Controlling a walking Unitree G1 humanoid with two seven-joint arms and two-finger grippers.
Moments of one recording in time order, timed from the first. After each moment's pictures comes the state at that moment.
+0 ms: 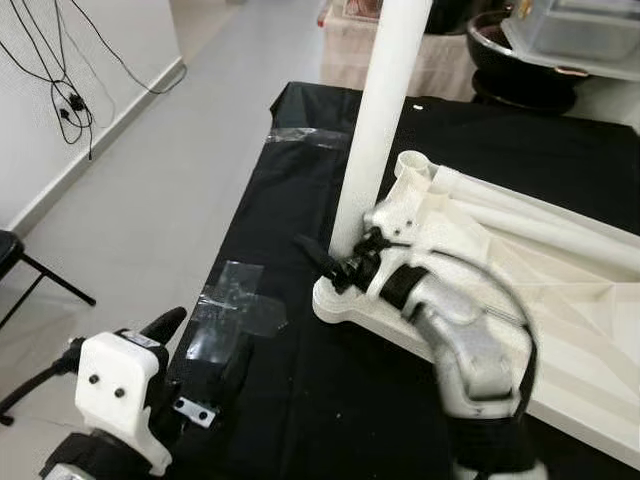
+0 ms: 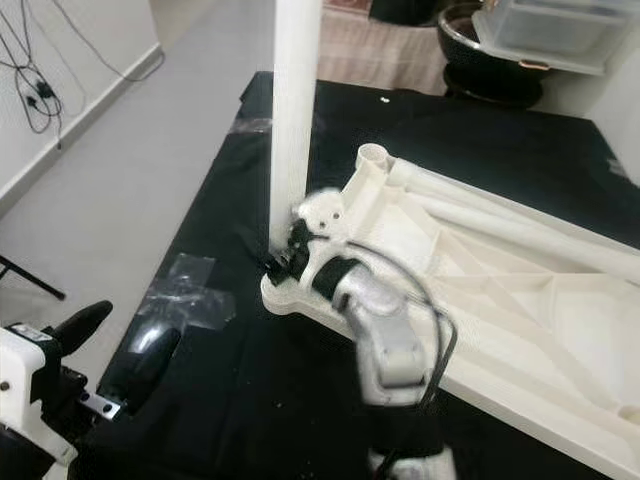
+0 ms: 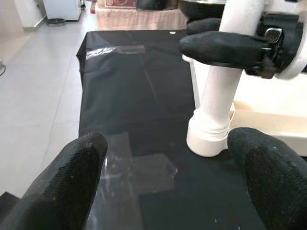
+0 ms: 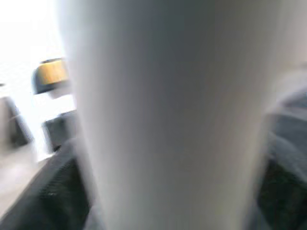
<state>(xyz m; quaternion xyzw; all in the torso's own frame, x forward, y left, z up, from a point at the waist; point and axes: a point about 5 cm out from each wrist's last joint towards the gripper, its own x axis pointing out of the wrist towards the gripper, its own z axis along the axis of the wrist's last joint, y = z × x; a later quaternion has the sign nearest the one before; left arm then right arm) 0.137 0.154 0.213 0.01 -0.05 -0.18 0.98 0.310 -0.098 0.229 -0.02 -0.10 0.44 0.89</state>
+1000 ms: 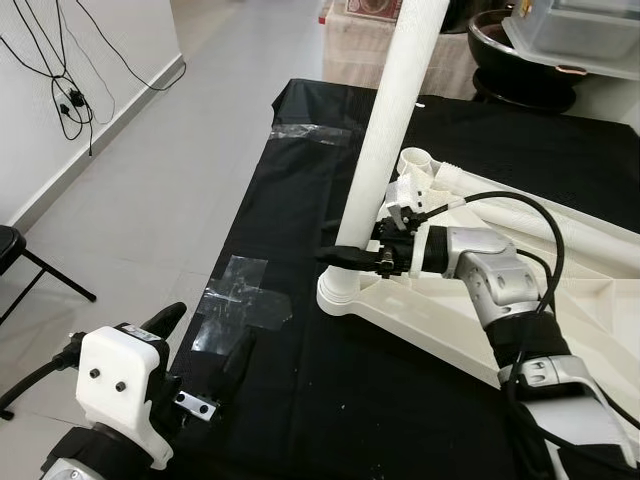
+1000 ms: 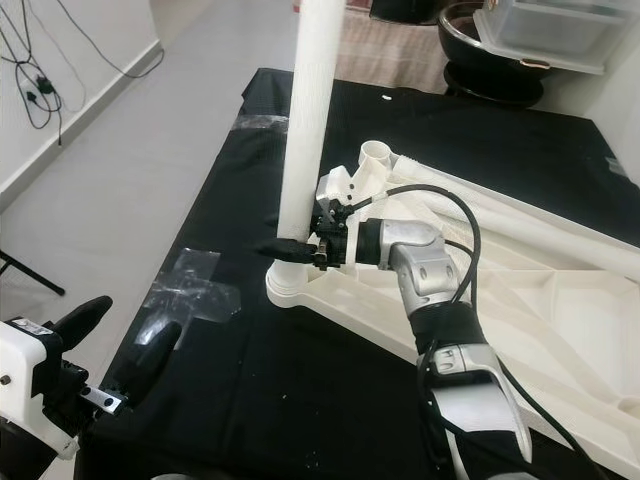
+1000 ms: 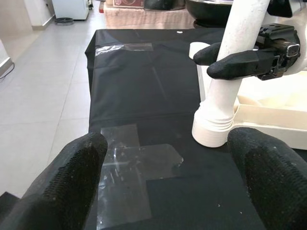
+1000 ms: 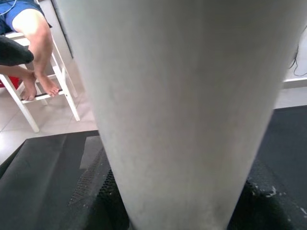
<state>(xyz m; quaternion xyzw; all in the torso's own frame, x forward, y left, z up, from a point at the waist) 0.138 0.154 0.213 0.01 -0.04 -0.17 0.98 0.351 -0.133 0.218 -0.06 0.00 0.61 0.79</state>
